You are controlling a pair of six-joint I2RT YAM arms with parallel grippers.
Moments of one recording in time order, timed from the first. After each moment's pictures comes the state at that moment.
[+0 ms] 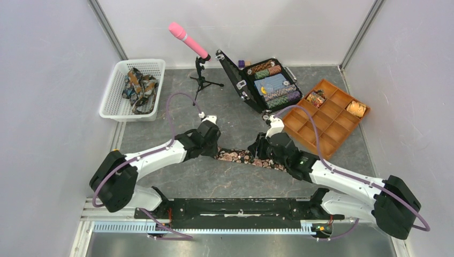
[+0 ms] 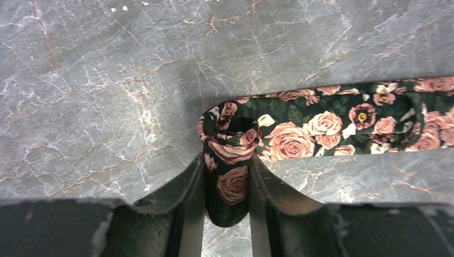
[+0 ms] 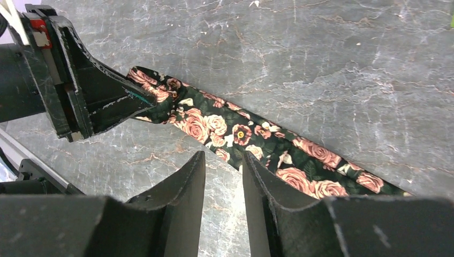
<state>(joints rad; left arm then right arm) -0.74 1.36 0.74 -0.31 -0.17 -0.55 0.86 1.07 0.52 0.05 0.19 0.63</state>
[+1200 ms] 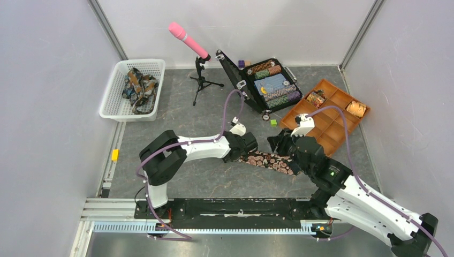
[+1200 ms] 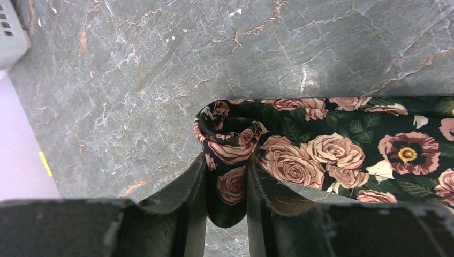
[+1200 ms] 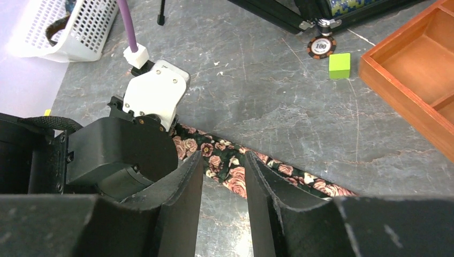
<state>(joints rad) -1.03 1.84 1.17 -0.76 -0.76 -0.55 0.84 0.67 0.58 -0.25 0.39 0.60</state>
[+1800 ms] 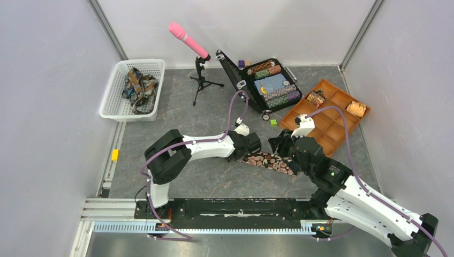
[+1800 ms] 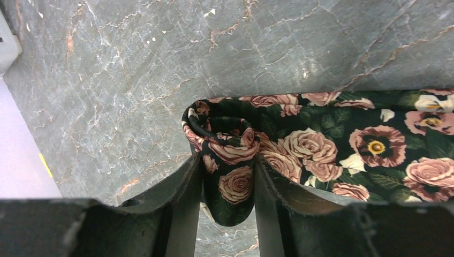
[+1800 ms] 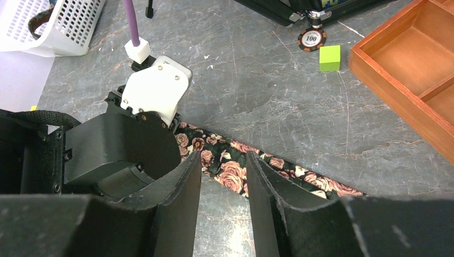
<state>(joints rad) -1.06 1.91 1.24 -0.82 -0.75 -0.55 0.84 0.66 0.58 -0.30 0.41 0.60</state>
